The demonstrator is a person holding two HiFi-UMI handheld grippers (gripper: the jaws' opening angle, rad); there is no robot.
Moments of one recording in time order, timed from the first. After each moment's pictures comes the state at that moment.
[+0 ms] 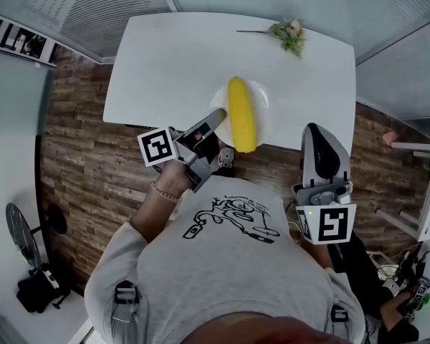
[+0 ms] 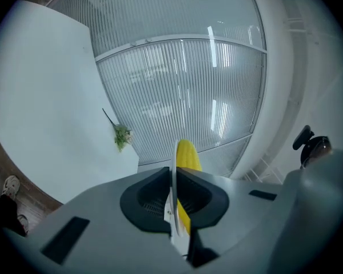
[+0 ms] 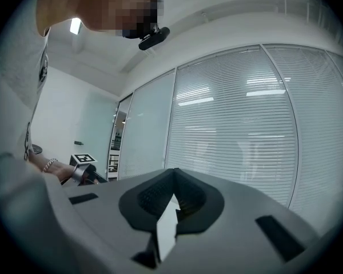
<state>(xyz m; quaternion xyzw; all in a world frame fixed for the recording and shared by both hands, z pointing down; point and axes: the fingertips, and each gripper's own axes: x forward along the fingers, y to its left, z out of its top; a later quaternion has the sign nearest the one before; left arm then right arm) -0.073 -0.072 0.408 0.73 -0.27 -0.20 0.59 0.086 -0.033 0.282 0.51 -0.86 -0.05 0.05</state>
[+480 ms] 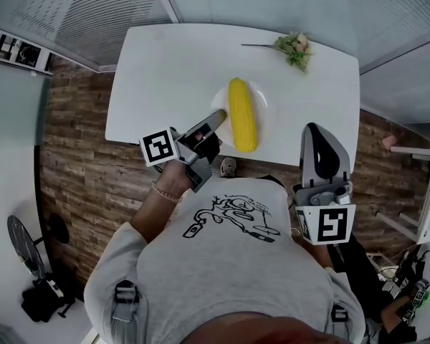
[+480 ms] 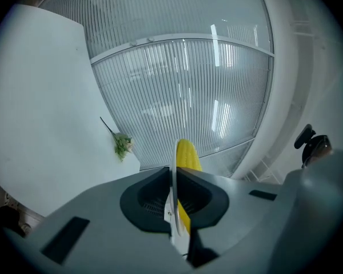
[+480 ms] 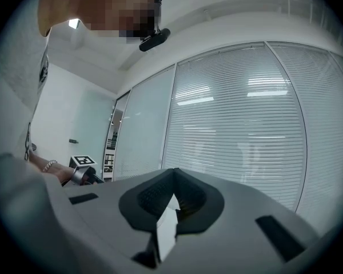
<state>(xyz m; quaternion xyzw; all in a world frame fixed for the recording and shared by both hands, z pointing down) -0.107 -0.148 0.415 0.73 -0.26 -0.19 0.60 0.047 -0.107 0.280 0.52 -0.85 -0.05 0.05</state>
